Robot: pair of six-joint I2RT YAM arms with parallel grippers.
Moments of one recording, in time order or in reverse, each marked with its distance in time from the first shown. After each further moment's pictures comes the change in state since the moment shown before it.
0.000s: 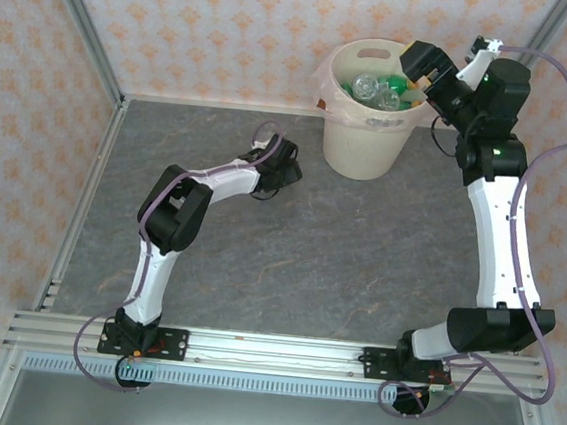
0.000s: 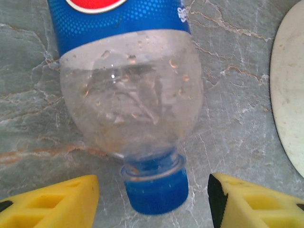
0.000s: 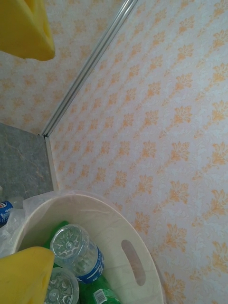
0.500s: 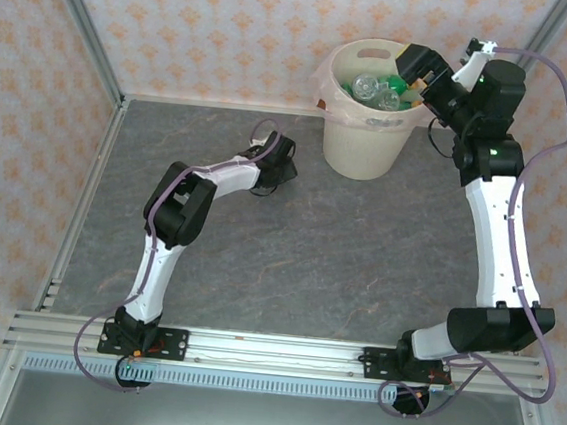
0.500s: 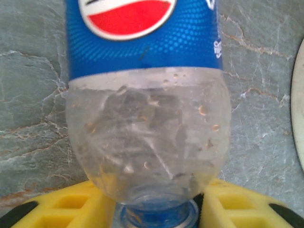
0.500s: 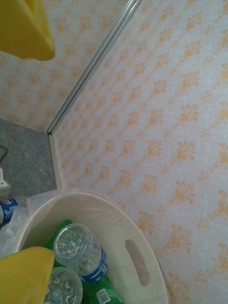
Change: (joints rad) left arm 0.030 0.046 0.039 -0.001 0.000 0.005; right arm 0.010 -0.001 -0.013 0.000 0.001 -0.019
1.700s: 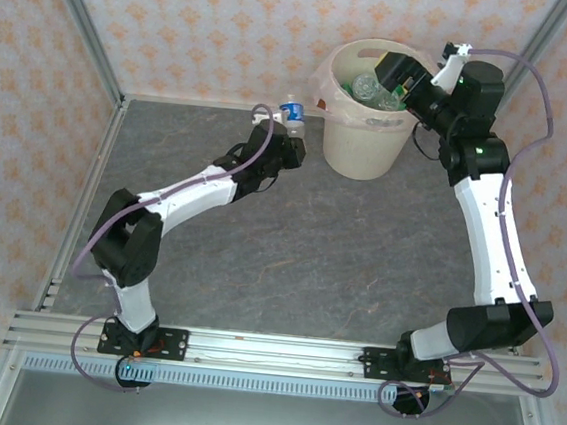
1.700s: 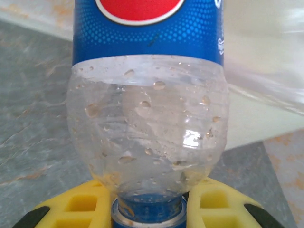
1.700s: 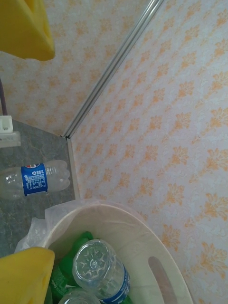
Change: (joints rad) left arm -0.117 -0.482 -0.261 0.226 -0.021 0.252; right arm 0.080 0.013 -0.015 -0.021 0.001 -0.024
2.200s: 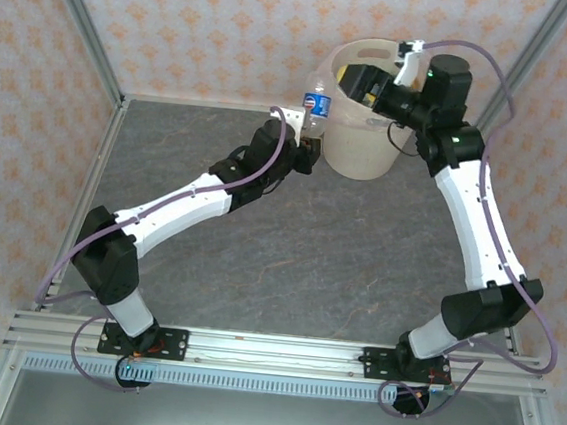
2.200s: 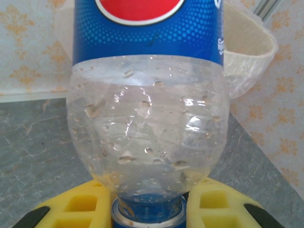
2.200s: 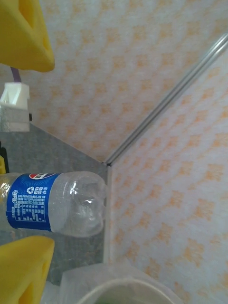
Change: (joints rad) left arm -0.114 -0.116 0.048 -0.043 -0.060 0.289; right arm 0.120 0.106 0.071 -0.047 -0.174 -0.104
